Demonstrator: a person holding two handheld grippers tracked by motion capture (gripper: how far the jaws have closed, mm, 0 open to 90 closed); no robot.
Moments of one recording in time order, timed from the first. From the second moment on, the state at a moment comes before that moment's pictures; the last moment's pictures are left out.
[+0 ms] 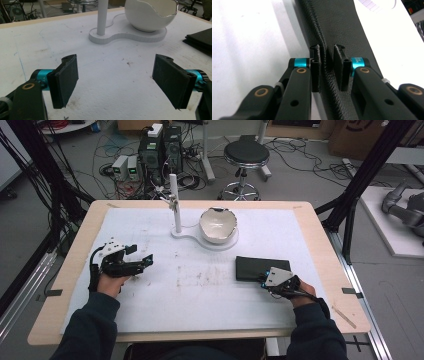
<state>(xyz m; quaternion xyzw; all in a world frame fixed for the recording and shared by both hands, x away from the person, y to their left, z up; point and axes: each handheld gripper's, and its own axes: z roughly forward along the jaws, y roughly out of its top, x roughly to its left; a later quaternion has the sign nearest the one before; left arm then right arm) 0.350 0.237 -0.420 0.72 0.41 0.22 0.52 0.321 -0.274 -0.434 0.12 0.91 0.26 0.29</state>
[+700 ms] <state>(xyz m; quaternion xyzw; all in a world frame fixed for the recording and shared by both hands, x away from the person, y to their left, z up) 0.350 0.245 -0.420 0.71 0.42 0.22 0.52 0.329 -0.265 -0.372 0.26 0.87 0.36 0.22</state>
